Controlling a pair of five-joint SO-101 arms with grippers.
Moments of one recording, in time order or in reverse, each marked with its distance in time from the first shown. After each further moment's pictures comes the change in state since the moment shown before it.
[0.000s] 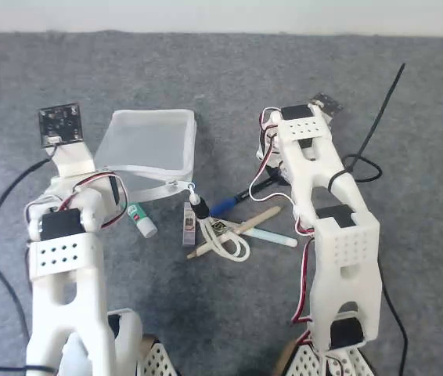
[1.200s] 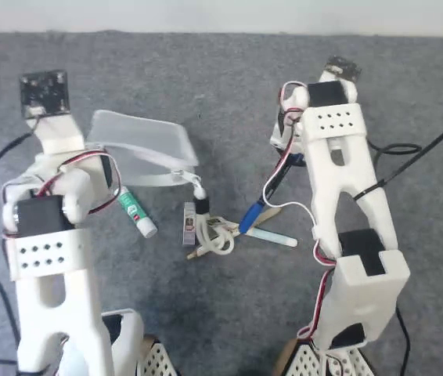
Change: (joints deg) left arm 3.6 0.1 -24.5 21.4 0.2; right arm 2.7 -22.8 0.0 16.1 14.1
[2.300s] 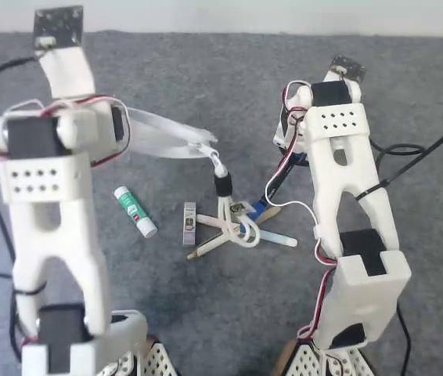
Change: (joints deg) left arm 5.5 29.5 -42.6 24.4 4.8; right arm 0.3 0.0 0.0 0.0 0.0
